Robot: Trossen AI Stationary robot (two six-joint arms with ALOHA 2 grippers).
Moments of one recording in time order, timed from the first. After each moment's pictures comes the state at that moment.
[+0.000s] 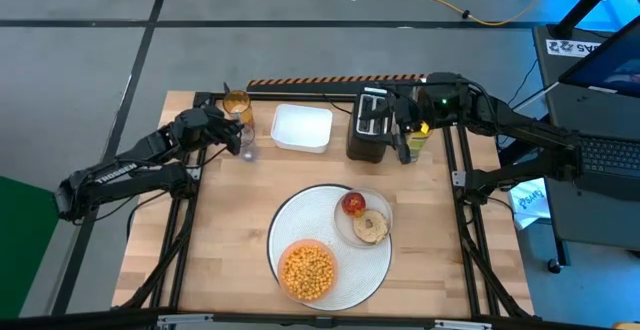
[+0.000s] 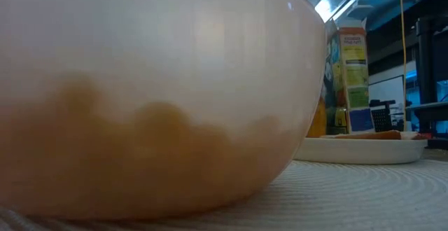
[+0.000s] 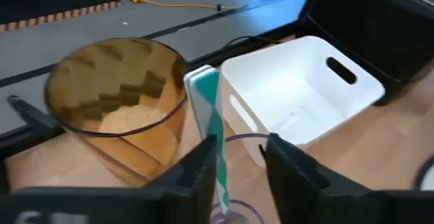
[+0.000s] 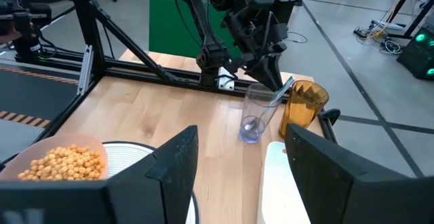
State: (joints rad) left arm 0.60 0.53 0.46 -0.43 -0.22 -0.28; right arm -0.22 1.20 1.39 -0.51 -0.30 -0.23
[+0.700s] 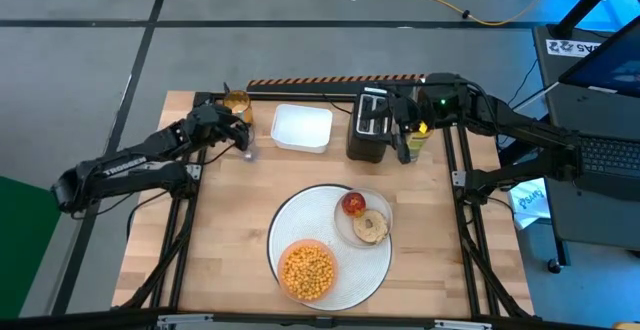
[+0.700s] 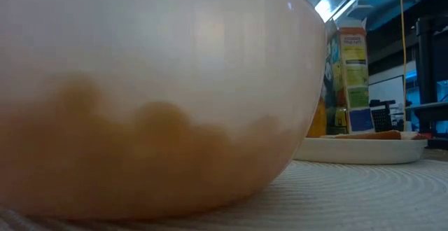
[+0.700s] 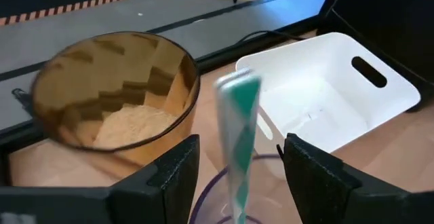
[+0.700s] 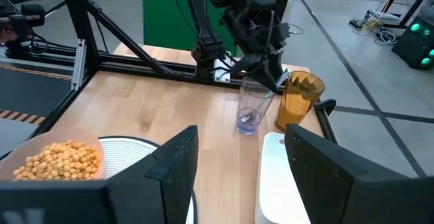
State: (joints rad) left arm 0.60 0.67 0.46 -0.34 -0.28 -0.31; right arm -0.22 1.20 1.39 -0.53 -0.27 -0.22
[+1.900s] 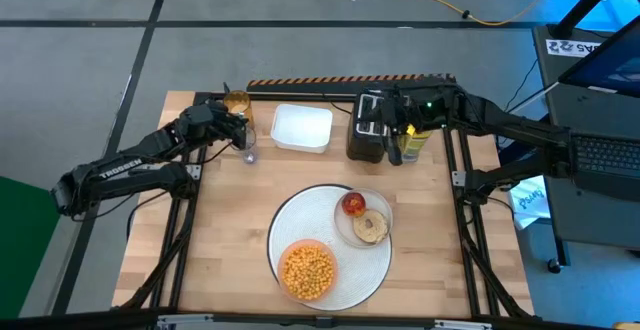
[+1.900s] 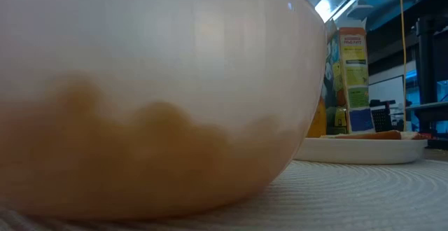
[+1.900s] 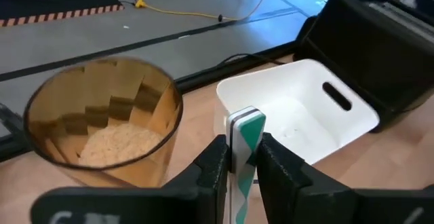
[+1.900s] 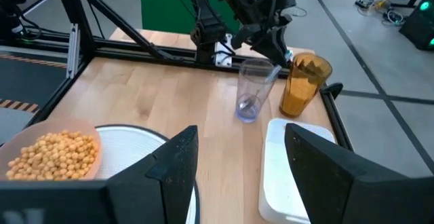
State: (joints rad) left arm 0.59 0.62 0.48 -0.32 -0.24 -0.34; right arm -0.20 1.25 1.39 -0.54 -0.25 -0.21
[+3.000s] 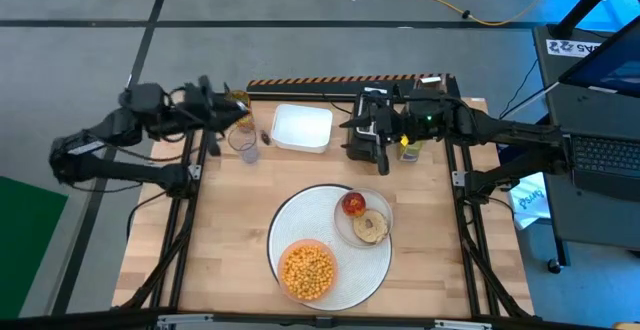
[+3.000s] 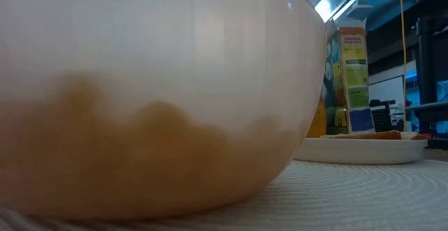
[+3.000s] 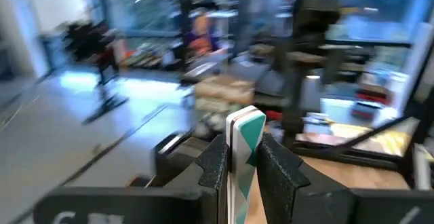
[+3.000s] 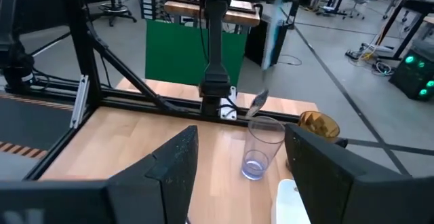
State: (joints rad) left arm 0.20 0.75 1.09 -0.39 -0.12 -0.03; right arm -0.09 1.30 1.39 -0.30 -0.16 -0.16
